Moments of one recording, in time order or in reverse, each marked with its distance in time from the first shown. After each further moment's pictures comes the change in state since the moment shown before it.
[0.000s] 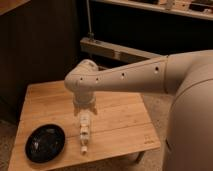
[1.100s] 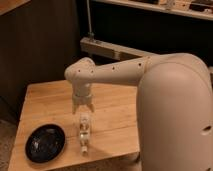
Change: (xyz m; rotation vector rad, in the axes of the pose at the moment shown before) arm -0.033 0.011 0.042 -0.022 0.129 -0.055
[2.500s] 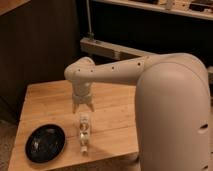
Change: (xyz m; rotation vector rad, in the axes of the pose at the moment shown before) arm -0.009 -0.001 0.001 0.013 0.009 -0.001
